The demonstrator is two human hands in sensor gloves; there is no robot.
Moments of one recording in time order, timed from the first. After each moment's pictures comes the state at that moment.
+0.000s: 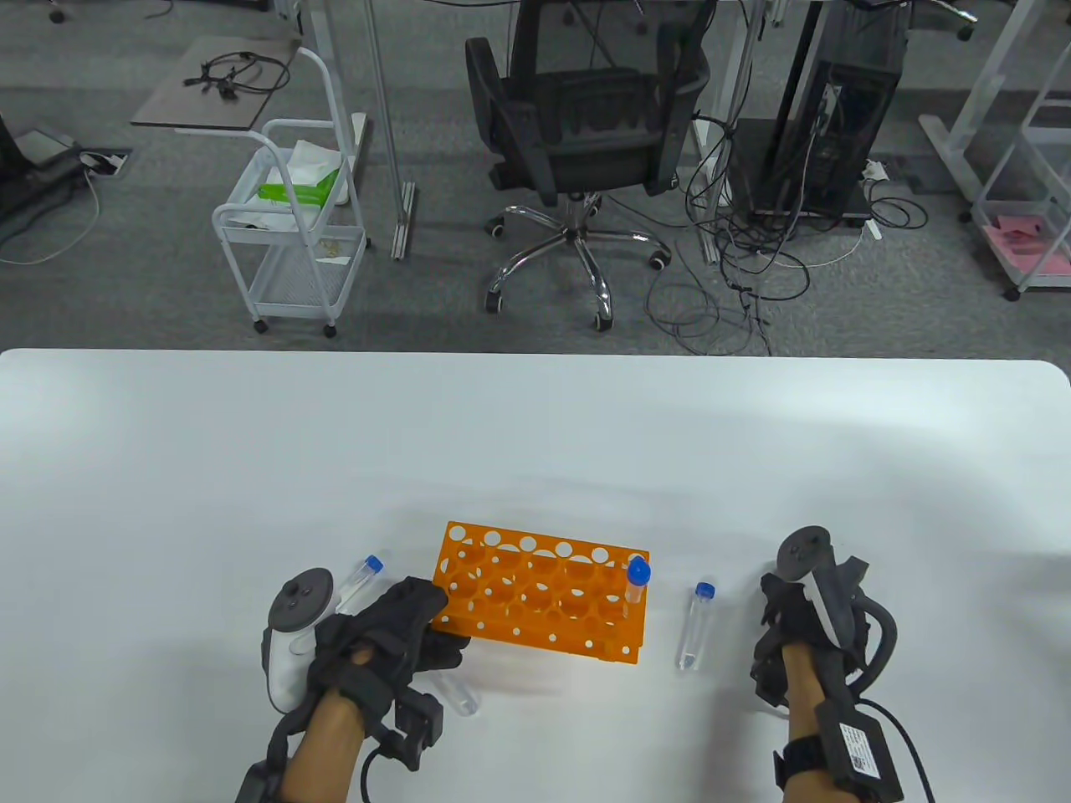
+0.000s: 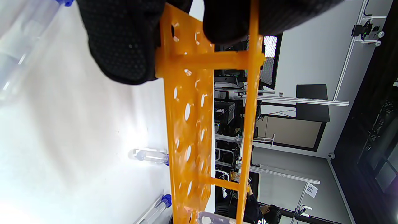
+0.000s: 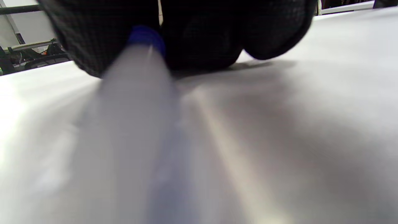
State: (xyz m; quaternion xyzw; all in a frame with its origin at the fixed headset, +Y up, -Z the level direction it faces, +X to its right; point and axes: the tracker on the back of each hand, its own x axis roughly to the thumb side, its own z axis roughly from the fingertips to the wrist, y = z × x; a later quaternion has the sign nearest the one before) left_hand -0.193 -0.743 -0.286 -0.20 0.05 0.70 0.69; right_hand 0.296 -0.760 -0.369 -0.29 0.05 0.95 0.09
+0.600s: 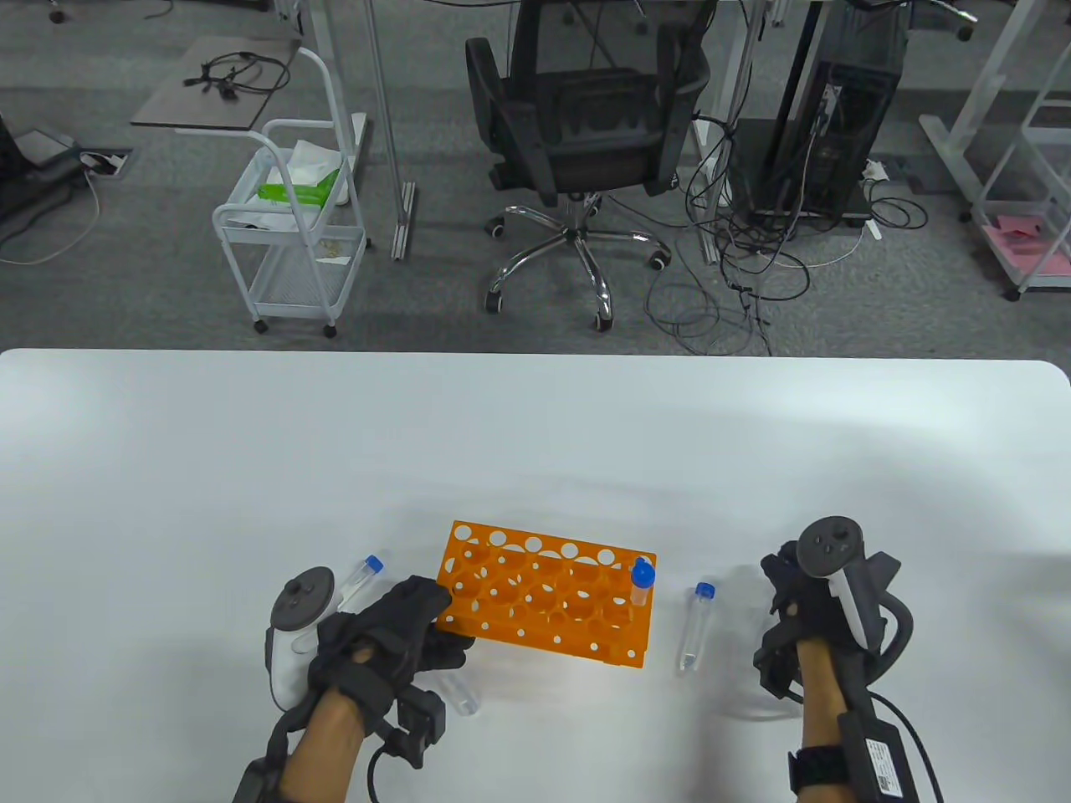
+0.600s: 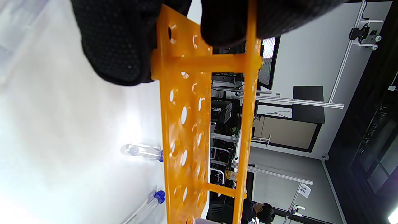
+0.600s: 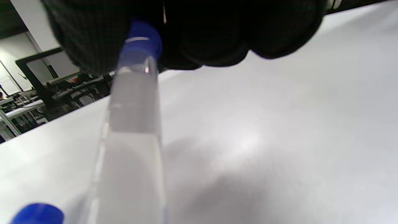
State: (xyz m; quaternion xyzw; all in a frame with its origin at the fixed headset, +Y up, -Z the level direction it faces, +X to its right) left_hand -0.191 -0.742 -0.287 -0.20 0.04 0.71 0.68; right_hand 0.293 -0.713 -0.357 -0.25 0.00 0.96 0.15
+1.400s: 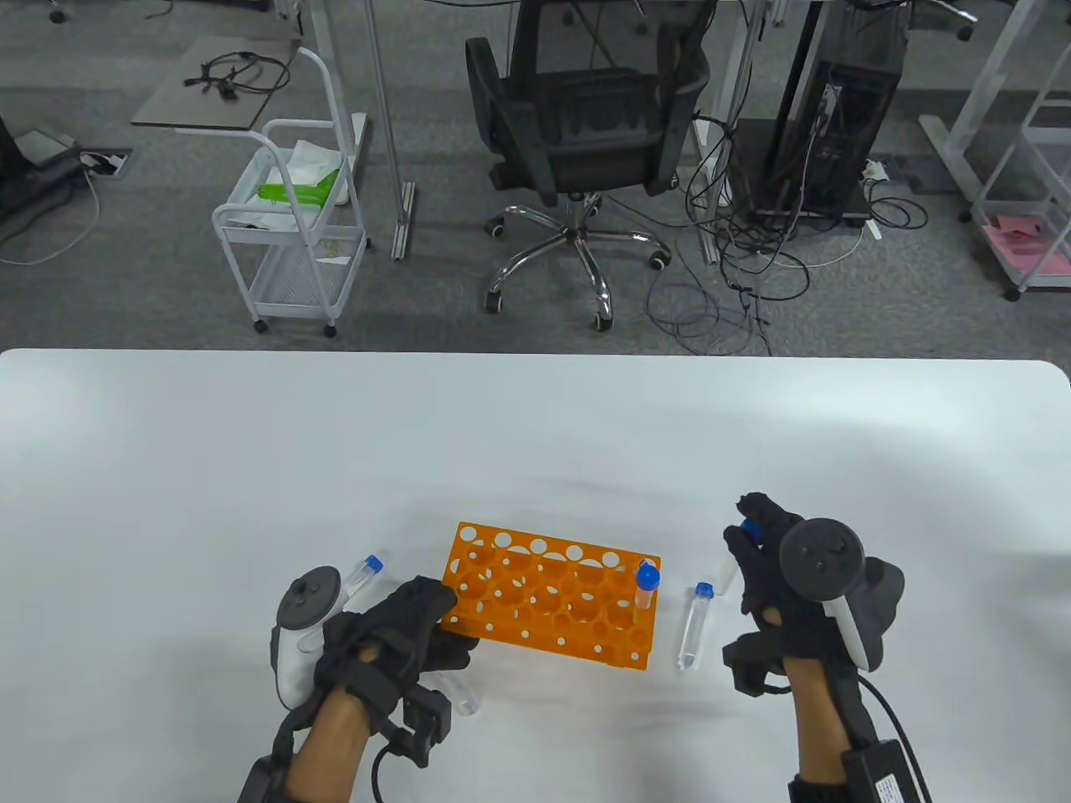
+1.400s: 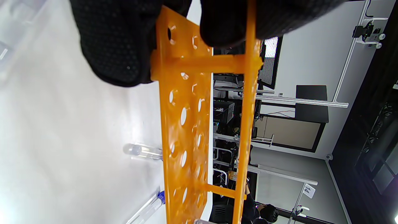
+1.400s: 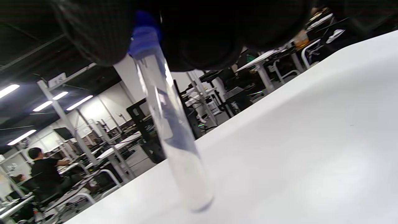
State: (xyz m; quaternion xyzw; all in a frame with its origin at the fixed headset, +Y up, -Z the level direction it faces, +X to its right) left_hand -0.186 -0.744 -0.289 -0.20 0.05 0.70 0.68; right_hand 0.237 -0.642 -0.323 -0.09 -0.09 0.96 0.25
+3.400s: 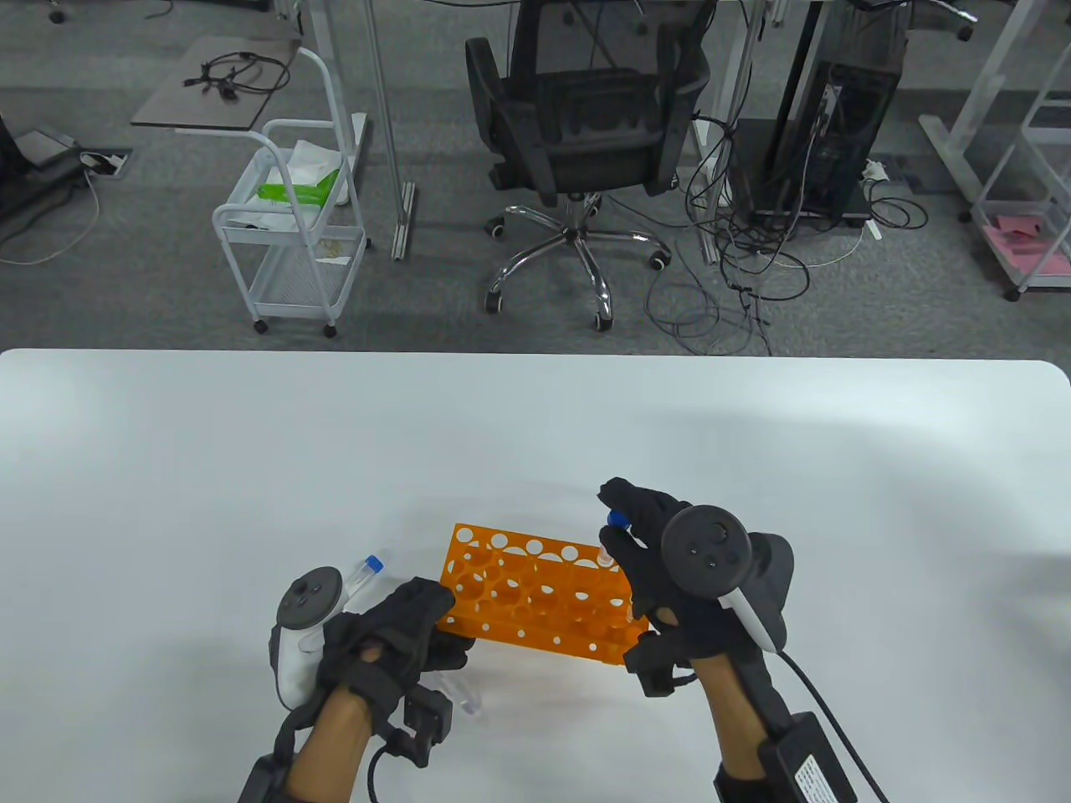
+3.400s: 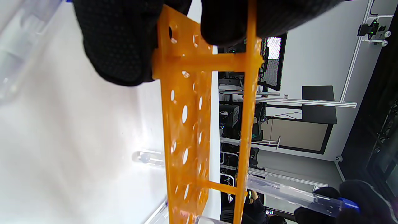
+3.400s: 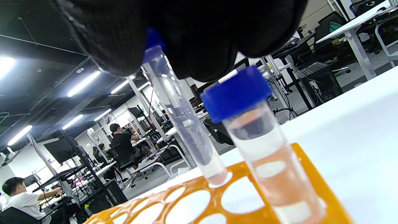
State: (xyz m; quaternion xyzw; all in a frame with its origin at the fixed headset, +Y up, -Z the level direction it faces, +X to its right) left_hand -0.187 -0.747 -0.289 -0.20 0.06 0.69 0.69; right_hand 0.130 -0.600 -0.313 0.06 -0.08 0.96 0.27
